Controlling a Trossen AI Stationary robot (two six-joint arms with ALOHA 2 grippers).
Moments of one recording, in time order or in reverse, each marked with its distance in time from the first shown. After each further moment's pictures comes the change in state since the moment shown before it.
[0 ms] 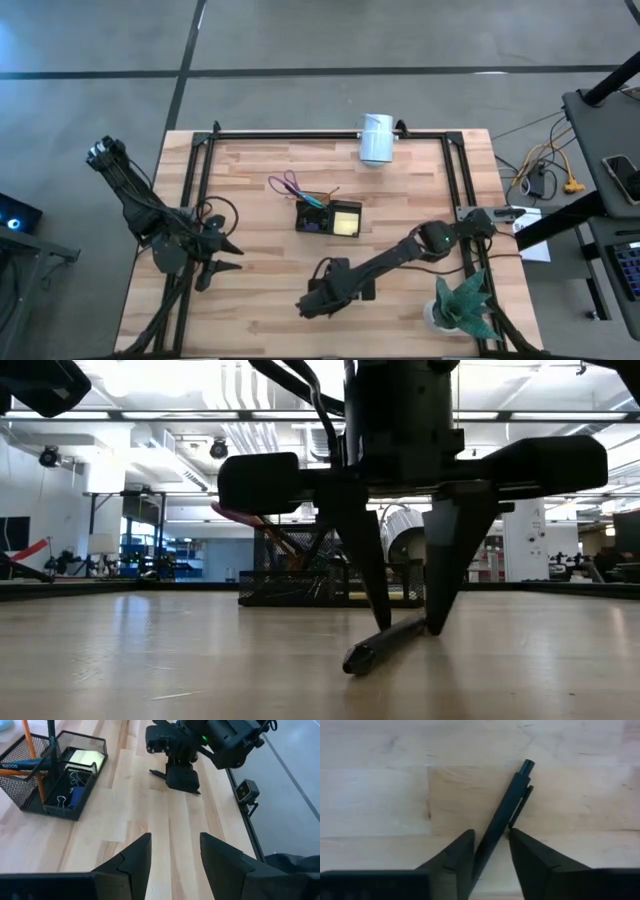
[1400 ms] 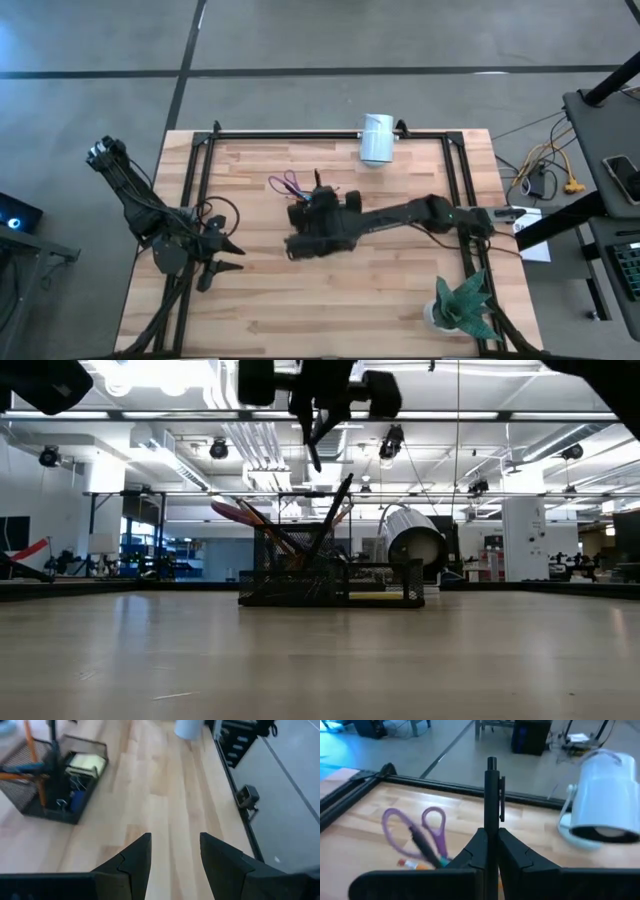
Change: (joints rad) left arm 0.001 0.014 0.001 0.025 -0.014 0.001; right arm -0.203 -0.165 0.196 -0.167 1.038 -0.479
